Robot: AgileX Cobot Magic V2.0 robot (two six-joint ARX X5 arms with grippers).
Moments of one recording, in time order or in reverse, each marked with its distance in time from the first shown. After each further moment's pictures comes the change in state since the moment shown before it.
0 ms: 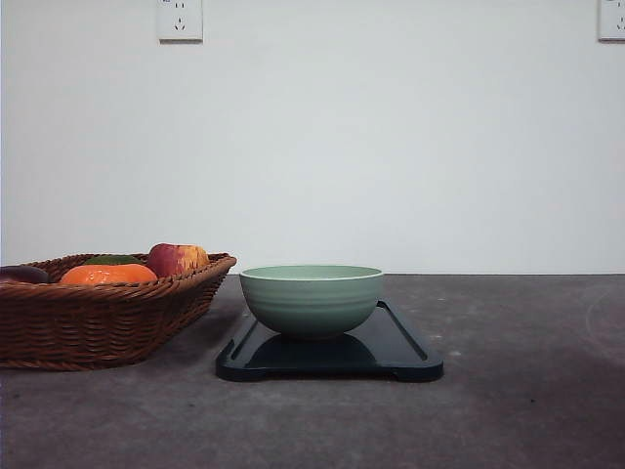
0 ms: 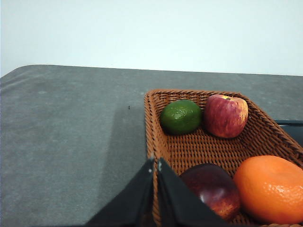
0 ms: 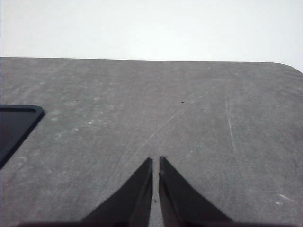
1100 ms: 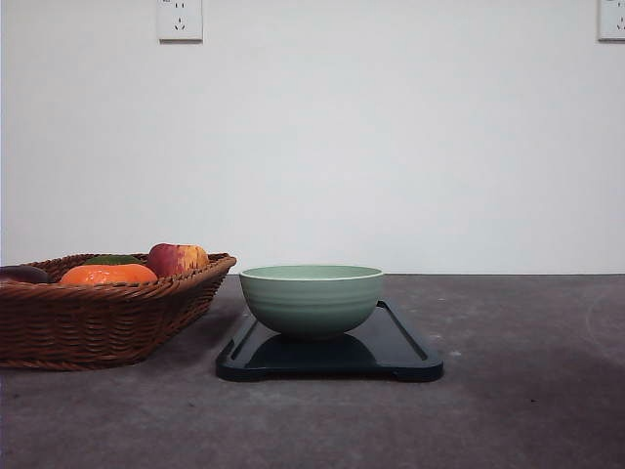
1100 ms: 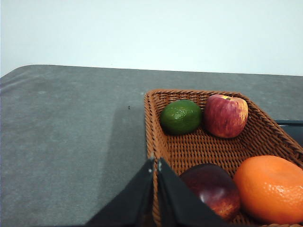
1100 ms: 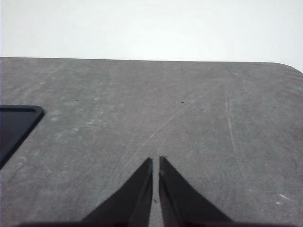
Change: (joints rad) left_arx 0.000 0.000 0.000 0.000 0.000 0.000; right_arx 0.000 0.000 0.000 0.000 0.000 0.000
